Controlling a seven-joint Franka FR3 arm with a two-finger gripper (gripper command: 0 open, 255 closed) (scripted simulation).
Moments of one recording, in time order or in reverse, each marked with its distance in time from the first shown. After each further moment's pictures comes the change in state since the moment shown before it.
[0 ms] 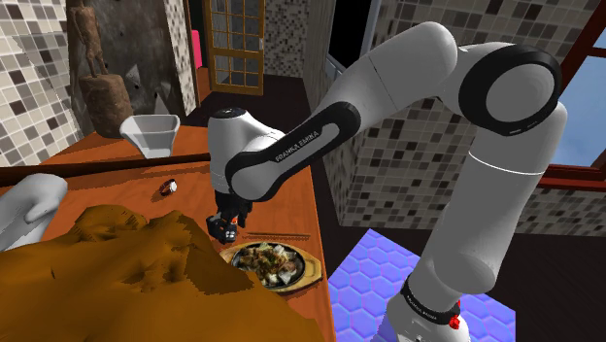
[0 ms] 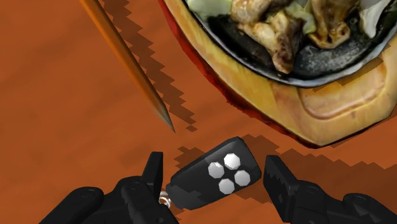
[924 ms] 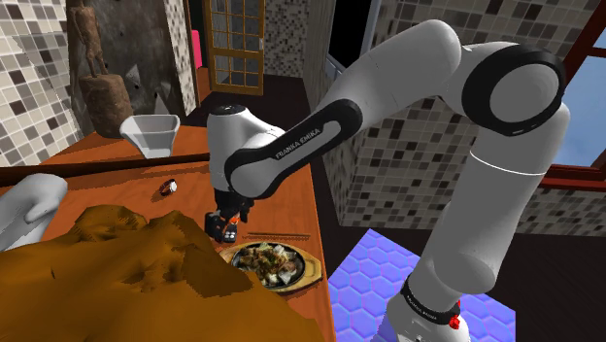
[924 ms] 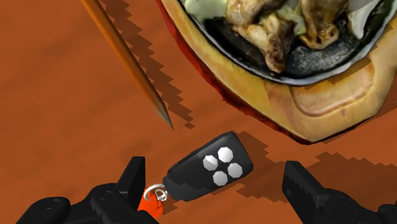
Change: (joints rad) arm 0.001 -0.010 0.002 0.007 0.006 -0.017 -0.001
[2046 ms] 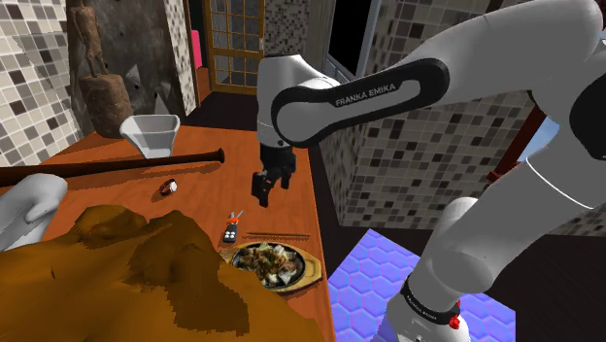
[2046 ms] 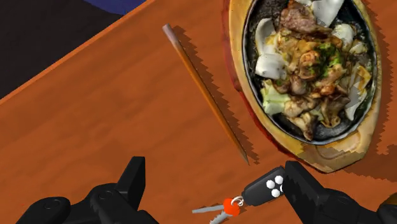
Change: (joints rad) arm -0.040 -0.406 -0.096 -0.134 0.117 -0.291 -0.191
